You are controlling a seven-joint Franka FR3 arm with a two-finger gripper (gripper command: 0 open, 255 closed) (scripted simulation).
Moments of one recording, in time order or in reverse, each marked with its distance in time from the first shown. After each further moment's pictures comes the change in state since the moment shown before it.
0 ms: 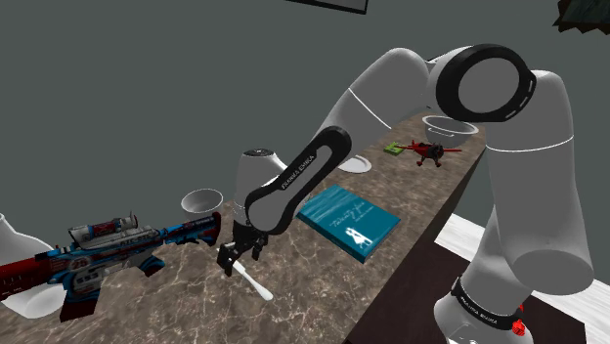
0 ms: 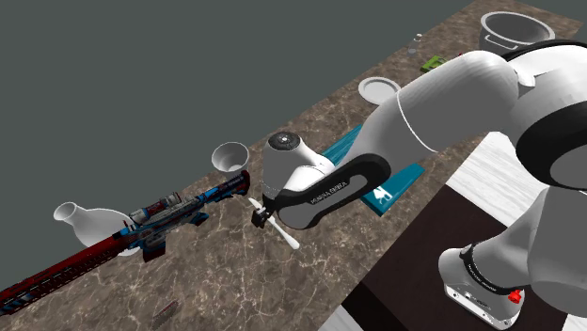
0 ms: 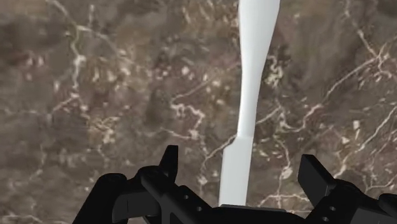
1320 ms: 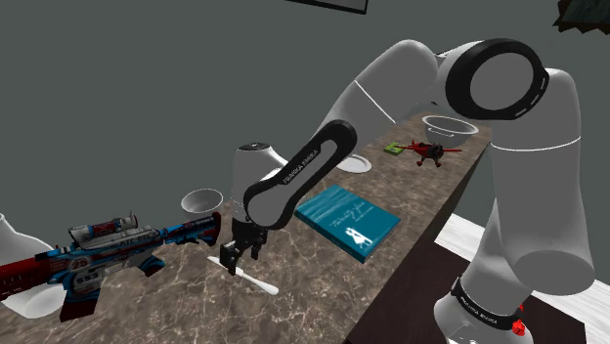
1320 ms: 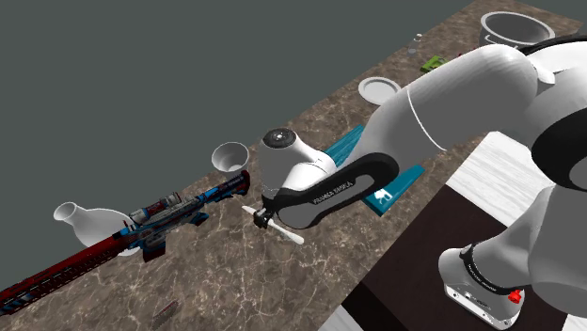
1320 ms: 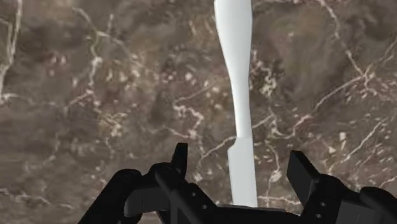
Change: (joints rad) arm 0.013 -0.038 -0.004 0.008 -0.035 -0.083 -0.013
